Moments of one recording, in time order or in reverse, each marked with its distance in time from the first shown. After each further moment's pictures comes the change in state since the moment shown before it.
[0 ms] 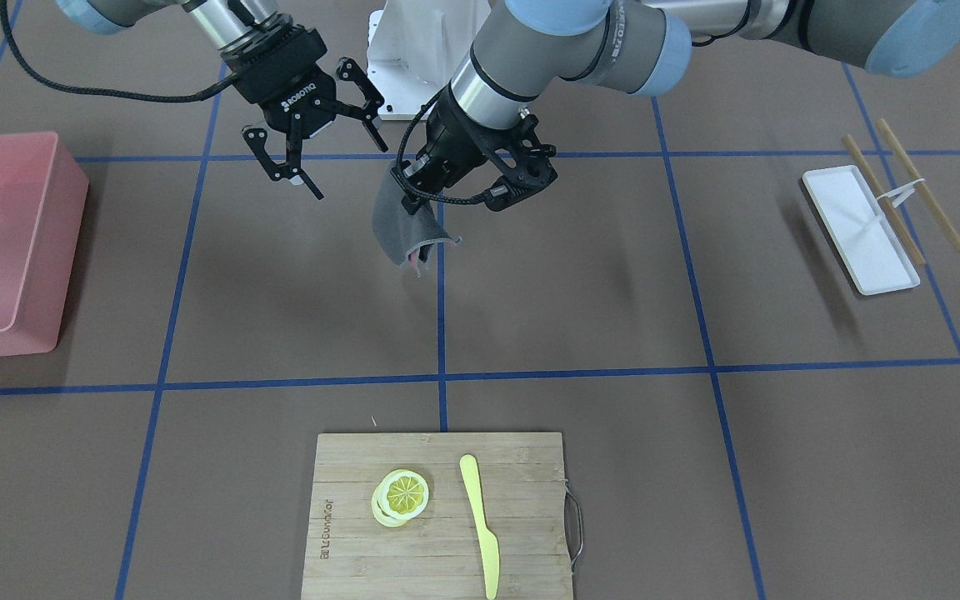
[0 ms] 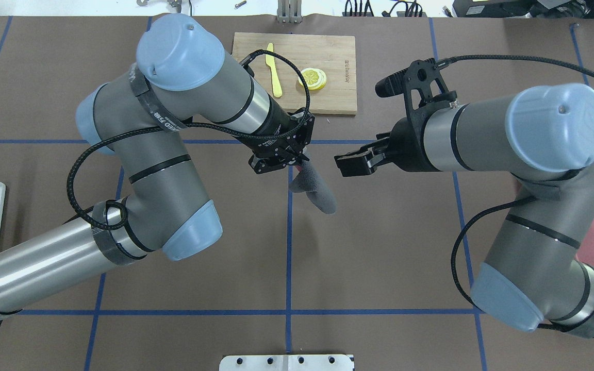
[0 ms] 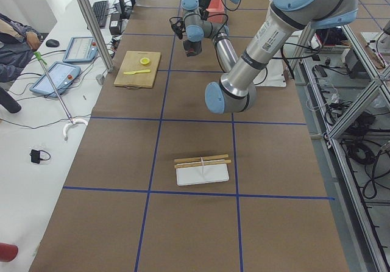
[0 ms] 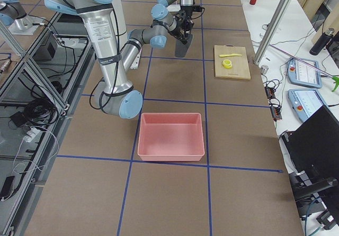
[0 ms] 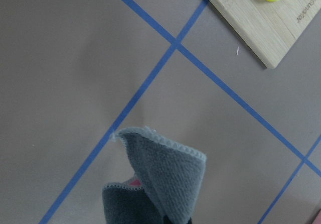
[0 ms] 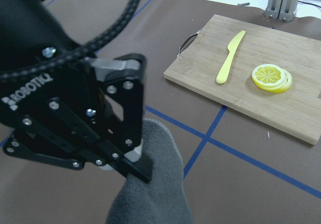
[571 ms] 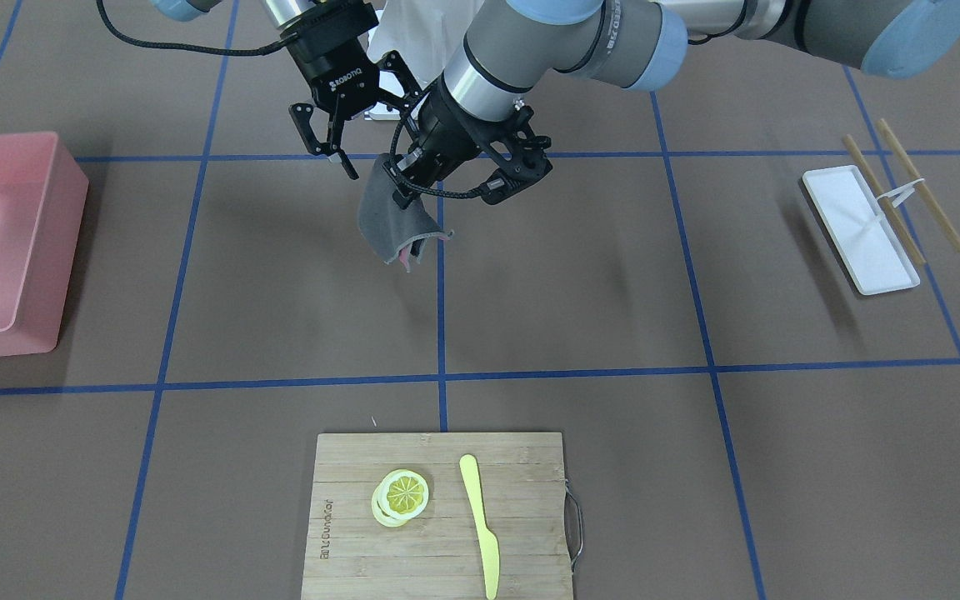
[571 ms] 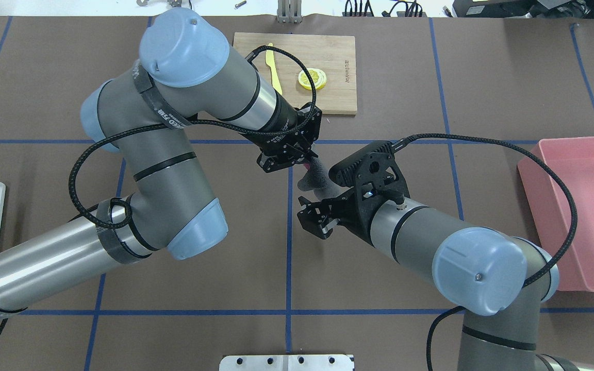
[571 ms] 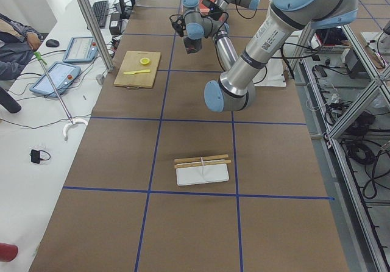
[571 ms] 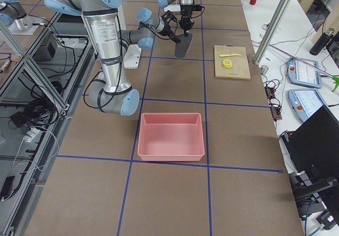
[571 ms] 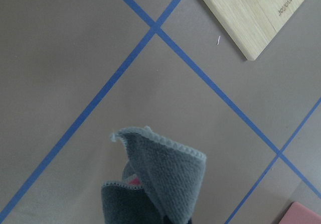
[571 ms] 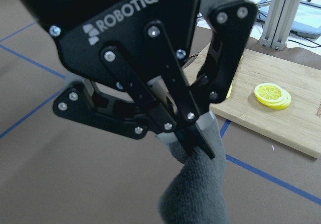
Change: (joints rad) left arm 0.000 -0.012 -0.006 -0.002 -0.001 -0.060; right arm -0.191 -0.006 0.002 0.009 -0.345 -0.006
